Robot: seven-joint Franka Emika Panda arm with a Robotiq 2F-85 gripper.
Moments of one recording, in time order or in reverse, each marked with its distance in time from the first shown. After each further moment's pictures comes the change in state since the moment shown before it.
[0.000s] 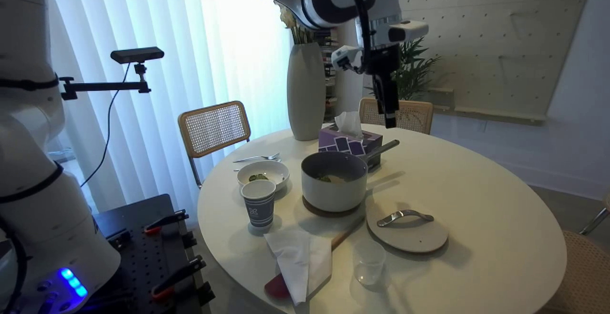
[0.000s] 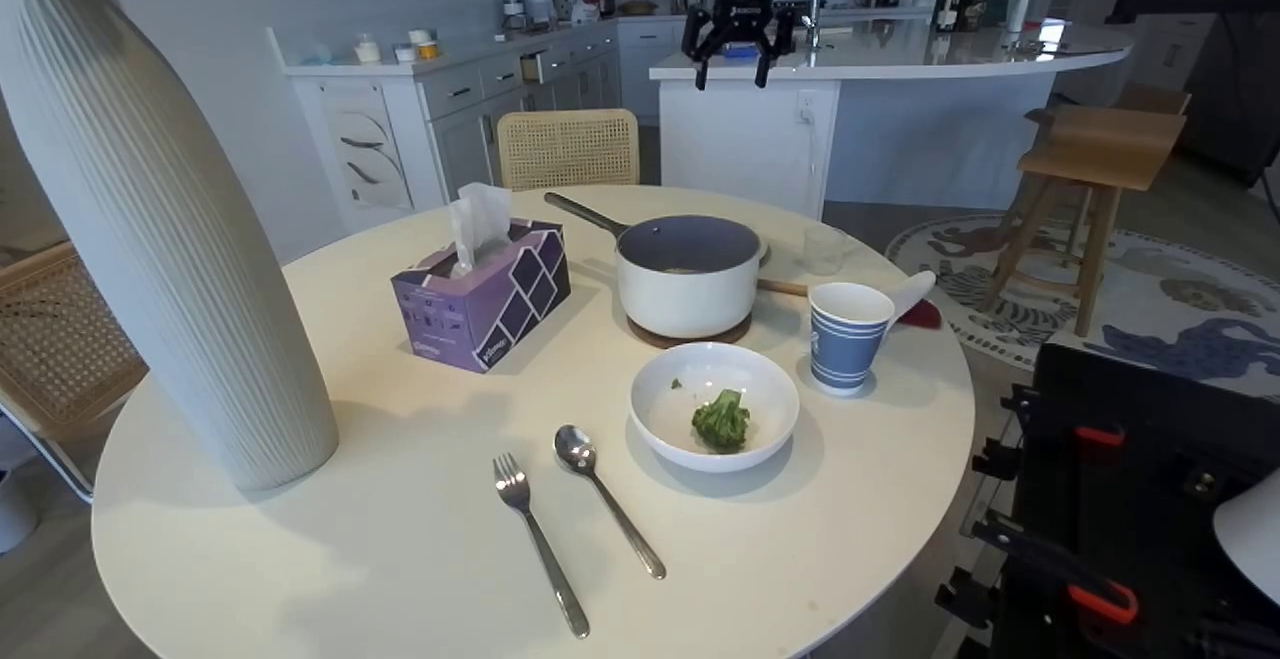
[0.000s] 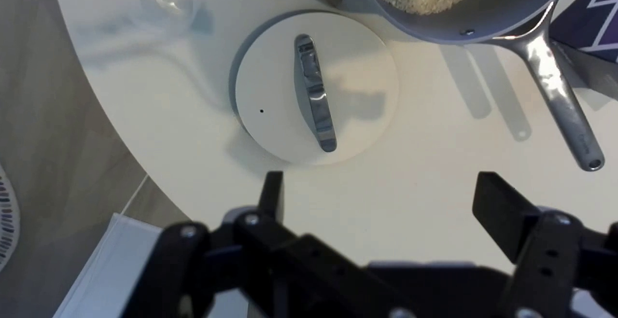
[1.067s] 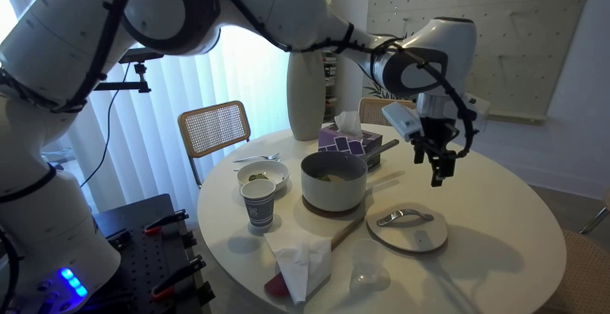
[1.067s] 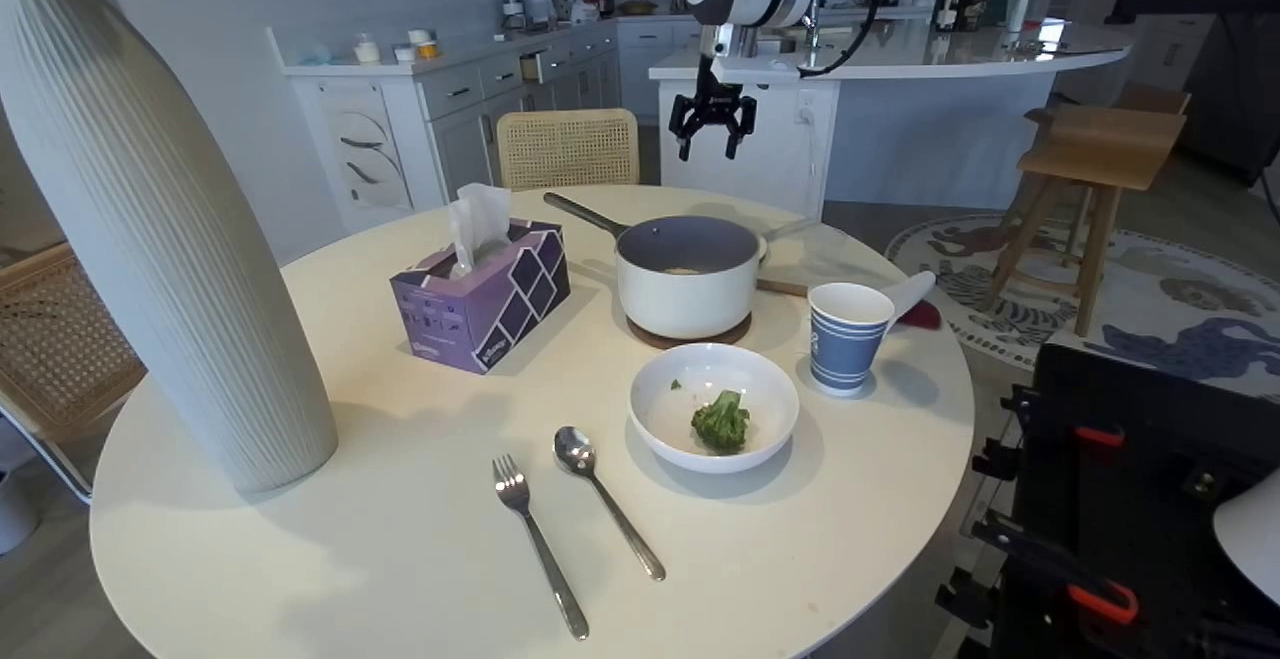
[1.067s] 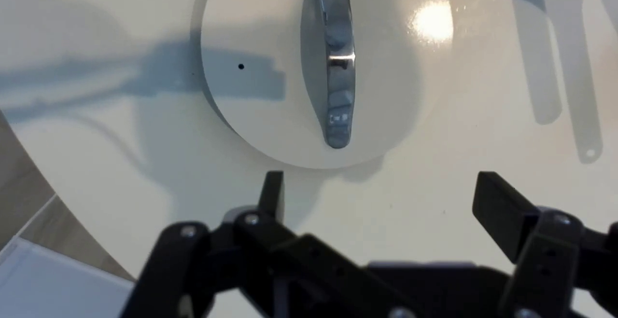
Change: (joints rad) arm -0.177 0.543 0.069 0.562 0.173 -0.116 -0.306
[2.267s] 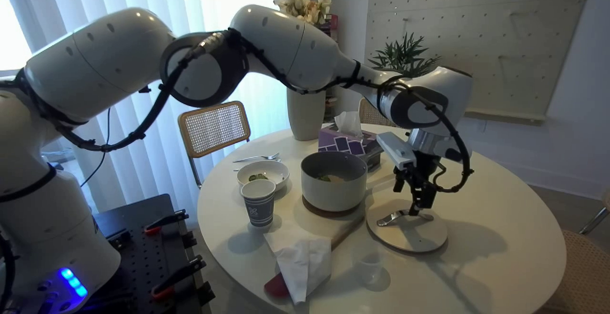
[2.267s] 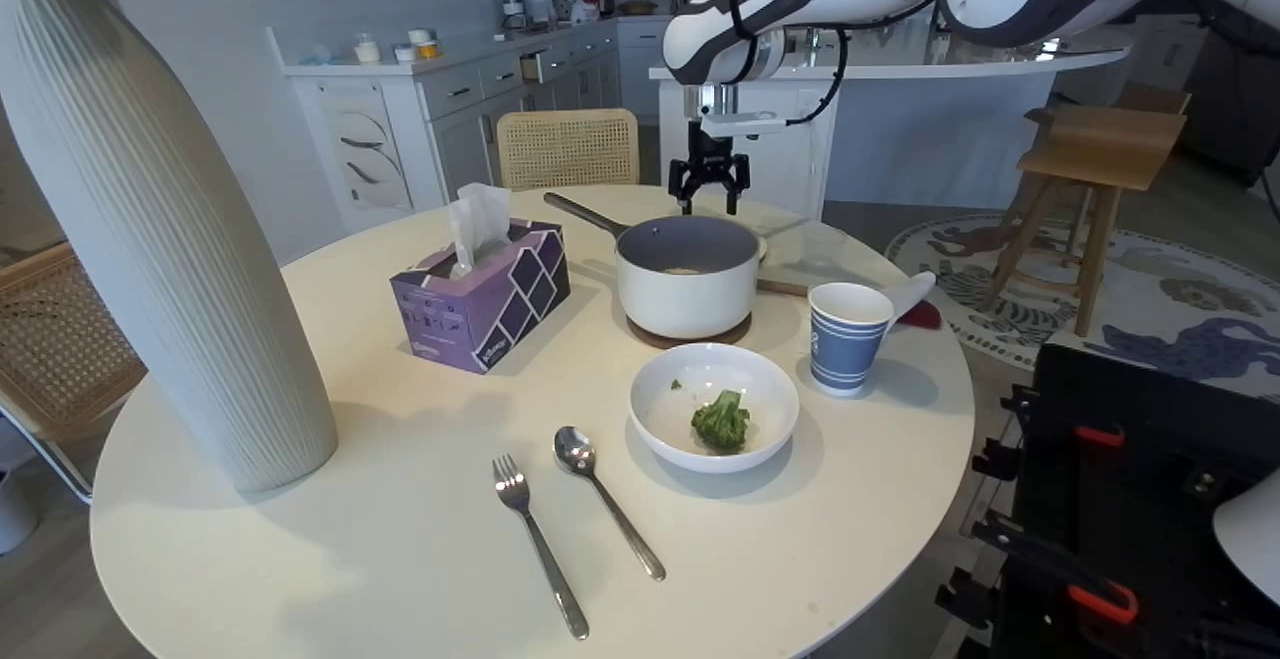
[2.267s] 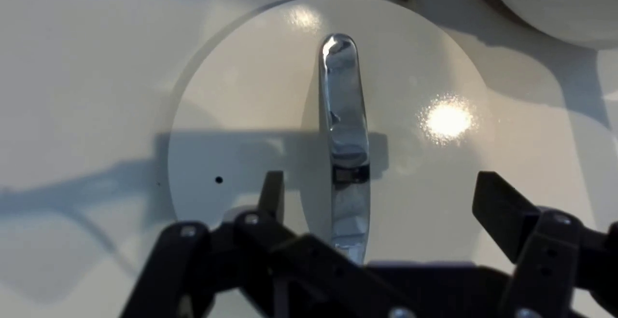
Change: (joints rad) arm -0.002 0.252 0.020 0.265 -0.039 -0.254 -0.001
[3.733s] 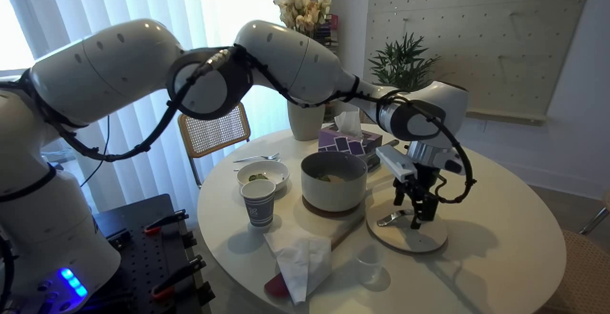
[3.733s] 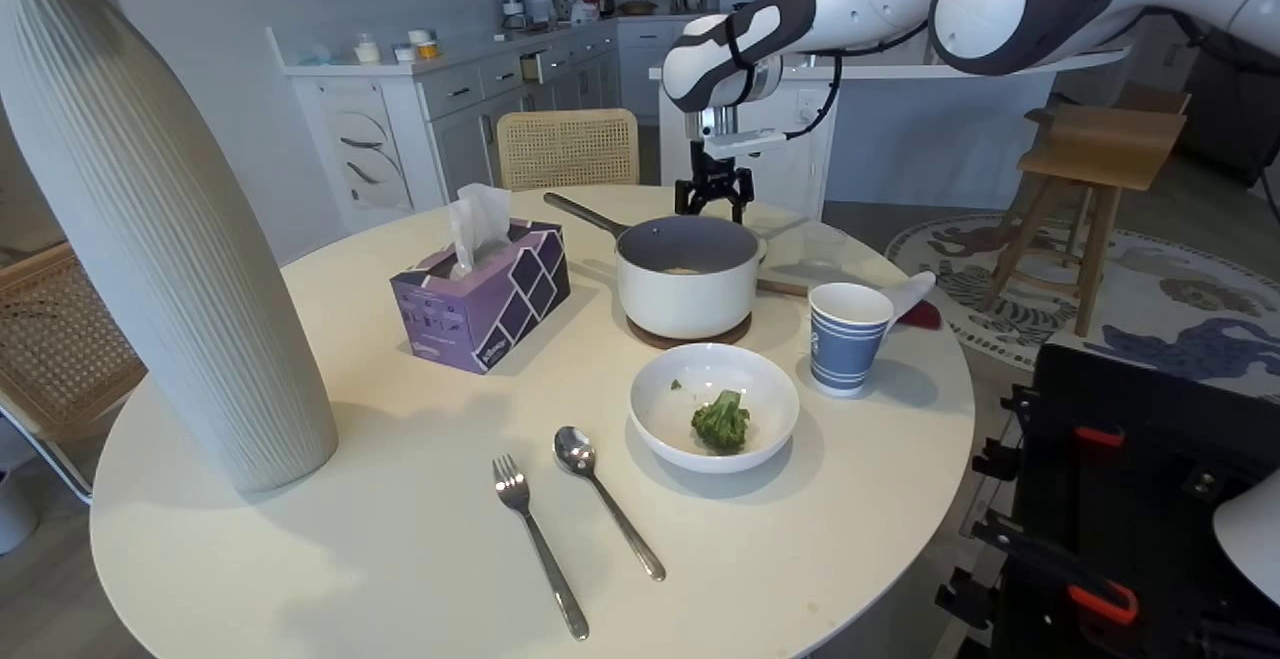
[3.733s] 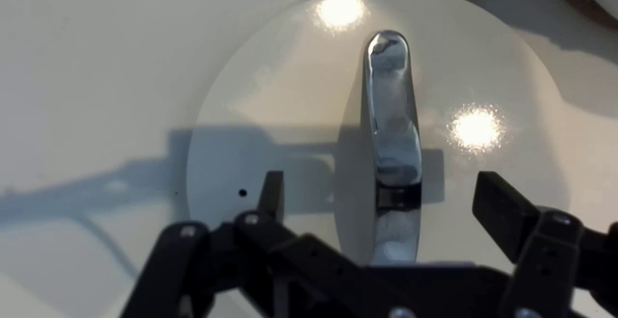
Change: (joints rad) arm 0.002 0.064 -0.005 0.041 -0.065 0.013 0.000
